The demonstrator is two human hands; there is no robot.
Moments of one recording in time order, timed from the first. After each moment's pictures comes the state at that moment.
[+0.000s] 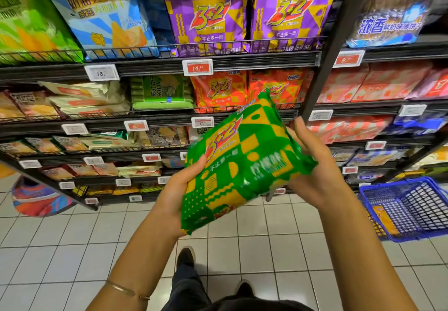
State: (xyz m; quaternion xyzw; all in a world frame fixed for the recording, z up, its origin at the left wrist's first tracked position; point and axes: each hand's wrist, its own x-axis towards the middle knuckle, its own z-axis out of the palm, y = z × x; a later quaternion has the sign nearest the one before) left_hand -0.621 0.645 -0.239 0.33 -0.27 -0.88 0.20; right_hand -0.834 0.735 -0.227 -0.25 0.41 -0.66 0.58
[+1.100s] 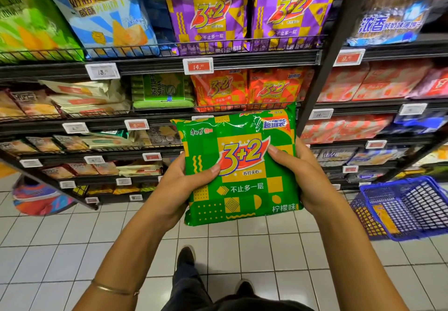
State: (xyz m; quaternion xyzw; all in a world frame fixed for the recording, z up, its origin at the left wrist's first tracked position) left_hand -0.607 0.626 -0.253 0.36 -0.48 -0.76 0.23; right_hand -0.831 0.740 -0.256 -0.26 0.52 -0.64 0.50
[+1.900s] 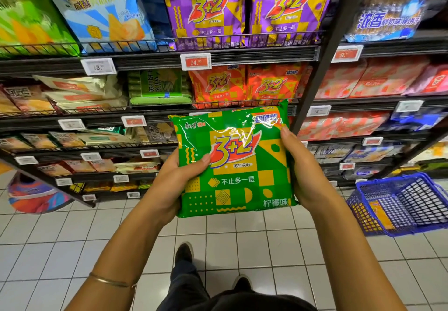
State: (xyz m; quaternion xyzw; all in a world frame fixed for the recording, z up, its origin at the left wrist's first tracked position) left_hand -0.606 0.624 -0.255 0.39 -0.45 -0.76 0.26; right_hand -0.824 0.735 -0.253 -0.22 0.52 -0.66 0.50
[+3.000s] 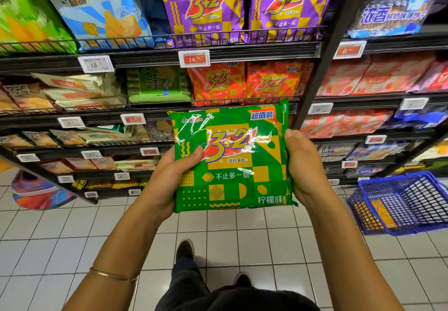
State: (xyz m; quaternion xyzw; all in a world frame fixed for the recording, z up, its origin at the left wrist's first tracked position) left_hand -0.613 0.620 -0.256 0.40 -0.43 -0.76 0.27; right_hand -0.836 0.723 -0.267 -0.21 0.65 -0.63 0.36
